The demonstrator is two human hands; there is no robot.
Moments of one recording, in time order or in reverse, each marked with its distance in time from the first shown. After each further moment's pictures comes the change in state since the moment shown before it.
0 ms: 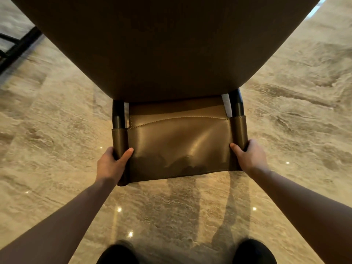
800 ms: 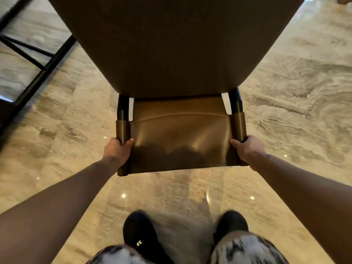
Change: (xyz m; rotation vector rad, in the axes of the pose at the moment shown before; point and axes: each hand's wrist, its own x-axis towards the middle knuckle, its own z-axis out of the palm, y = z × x) left_hand -0.056 0.119 -0.096 0.208 -0.060 -0.200; right_hand -0.071 -0.090 -0.113 -0.066 -0.144 0.228
